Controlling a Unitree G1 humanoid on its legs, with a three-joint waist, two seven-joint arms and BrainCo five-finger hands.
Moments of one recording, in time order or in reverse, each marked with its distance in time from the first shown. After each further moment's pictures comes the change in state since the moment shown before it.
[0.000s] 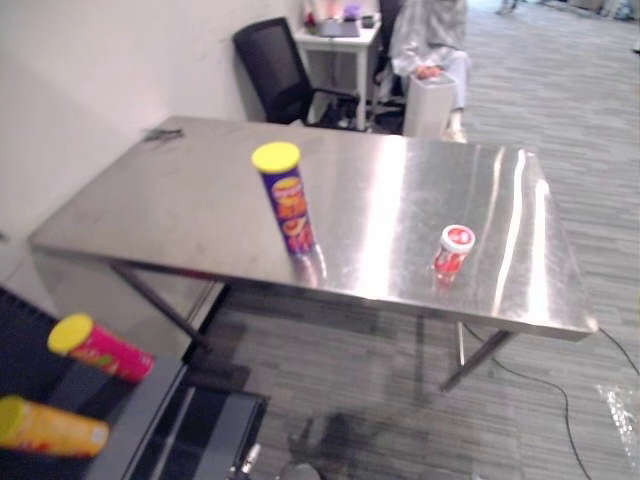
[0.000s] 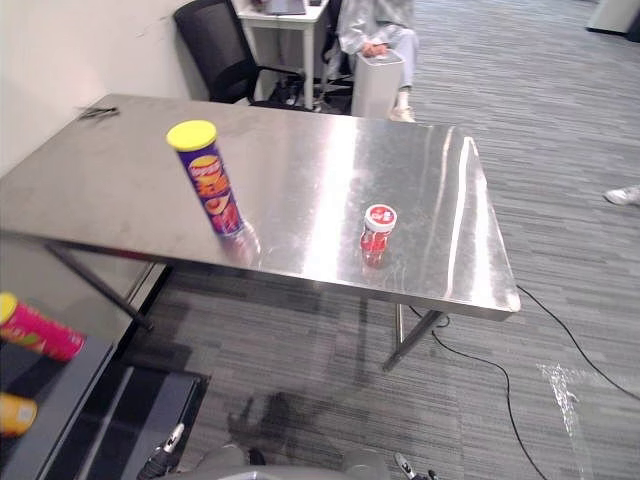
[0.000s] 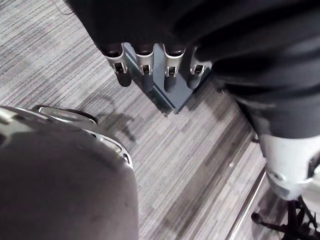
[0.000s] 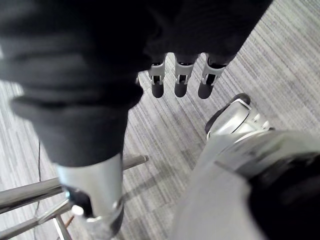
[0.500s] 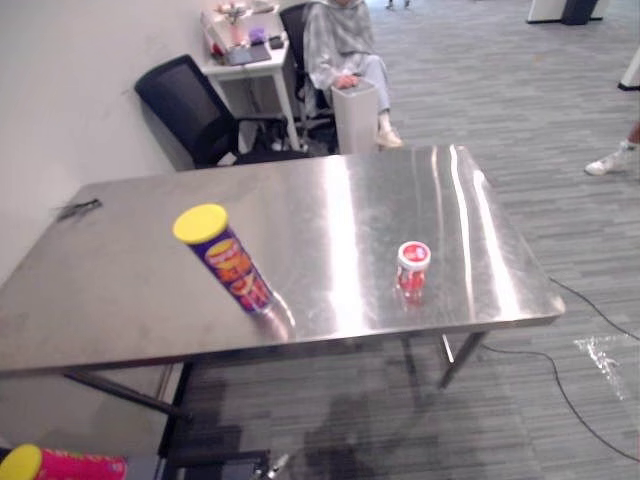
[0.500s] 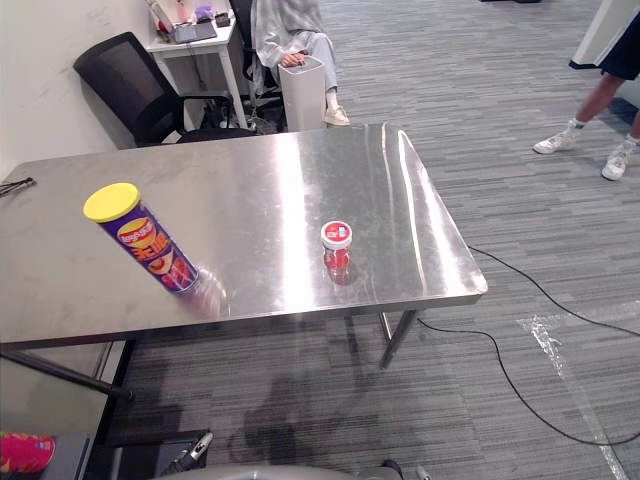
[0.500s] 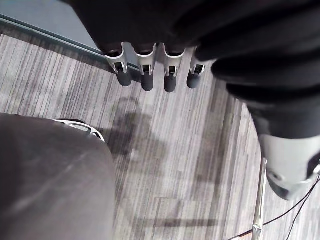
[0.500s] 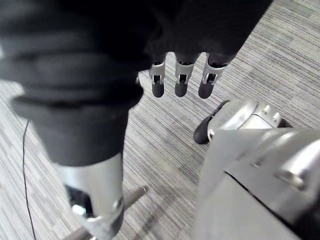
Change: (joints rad) left arm -0.036 0.011 -0.152 0.073 0.113 0.000 0.010; right arm -0.011 -0.096 -0.163 0.115 -0.010 0.009 -0.002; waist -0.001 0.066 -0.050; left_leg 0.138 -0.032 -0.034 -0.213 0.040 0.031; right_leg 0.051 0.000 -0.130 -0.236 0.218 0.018
